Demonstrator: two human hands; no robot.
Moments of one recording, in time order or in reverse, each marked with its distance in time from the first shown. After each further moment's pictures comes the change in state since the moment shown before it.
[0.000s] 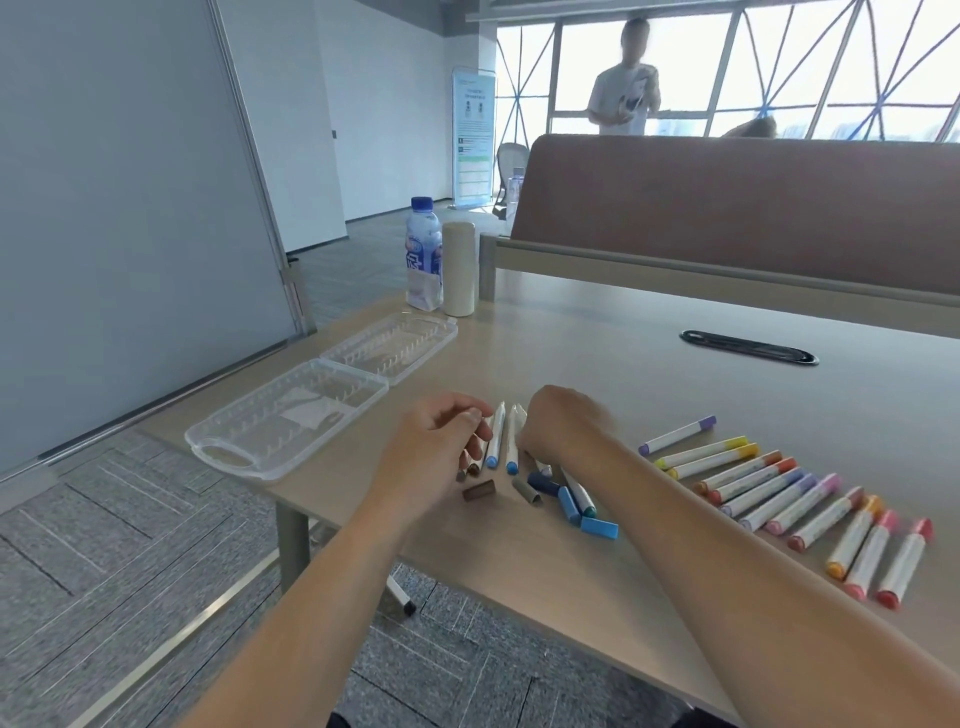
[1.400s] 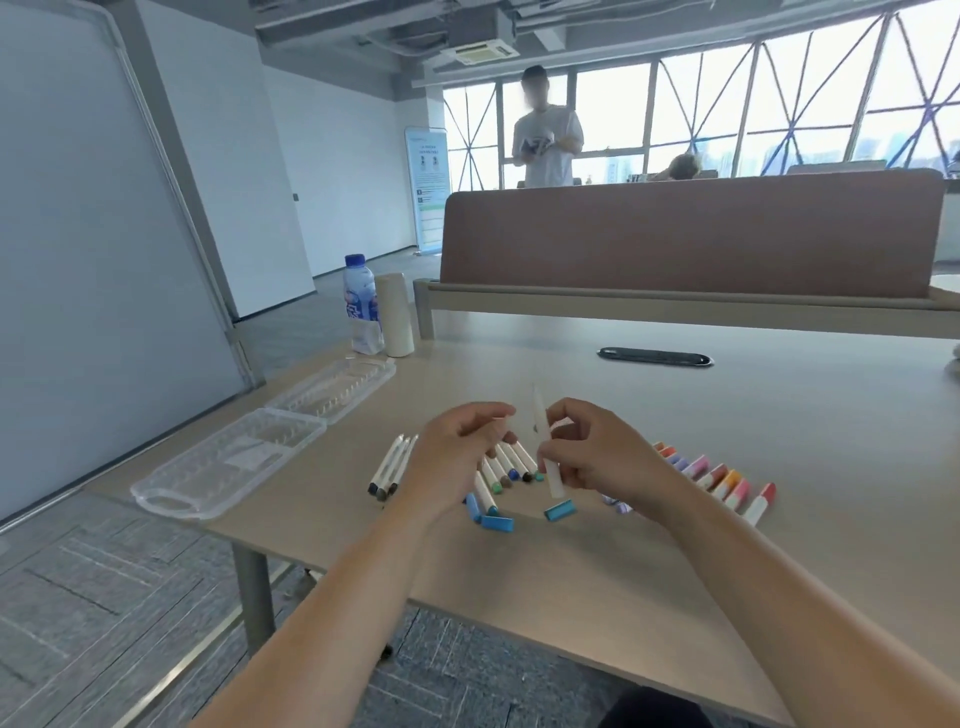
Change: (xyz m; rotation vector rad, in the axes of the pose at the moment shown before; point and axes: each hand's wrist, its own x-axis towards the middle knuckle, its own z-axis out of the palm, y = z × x) left_hand -0.013 0.038 0.103 -0.010 -0.133 0.047; right_hand -0.095 0.147 -0.034 0.977 0.004 -0.281
